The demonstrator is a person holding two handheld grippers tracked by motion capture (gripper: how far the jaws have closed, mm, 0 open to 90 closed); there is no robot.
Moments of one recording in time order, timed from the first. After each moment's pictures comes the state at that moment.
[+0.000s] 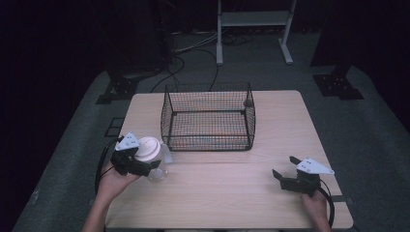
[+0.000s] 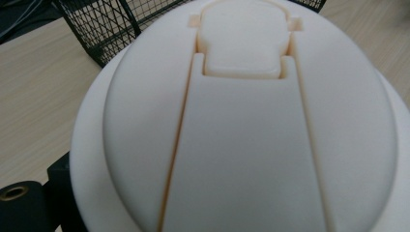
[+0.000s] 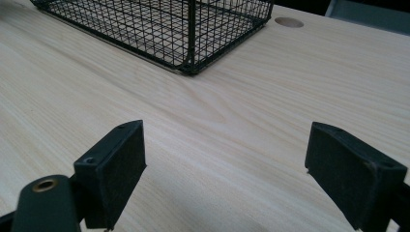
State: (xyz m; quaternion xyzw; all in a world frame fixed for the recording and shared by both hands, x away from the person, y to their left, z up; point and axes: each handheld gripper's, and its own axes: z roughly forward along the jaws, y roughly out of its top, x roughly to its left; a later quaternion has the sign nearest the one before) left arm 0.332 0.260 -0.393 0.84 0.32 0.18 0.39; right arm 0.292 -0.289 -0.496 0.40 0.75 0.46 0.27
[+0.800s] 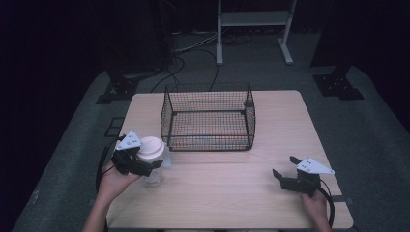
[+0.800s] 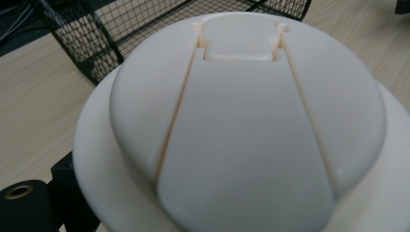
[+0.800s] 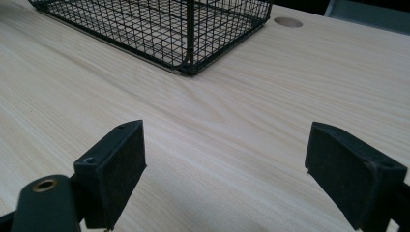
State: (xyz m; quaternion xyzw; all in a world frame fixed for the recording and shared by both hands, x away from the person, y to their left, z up) left arm 0.326 0.248 -0.377 0.85 0.30 0.18 0.40; right arm 0.293 -0.289 -0.496 0.40 0.75 0.46 0.27
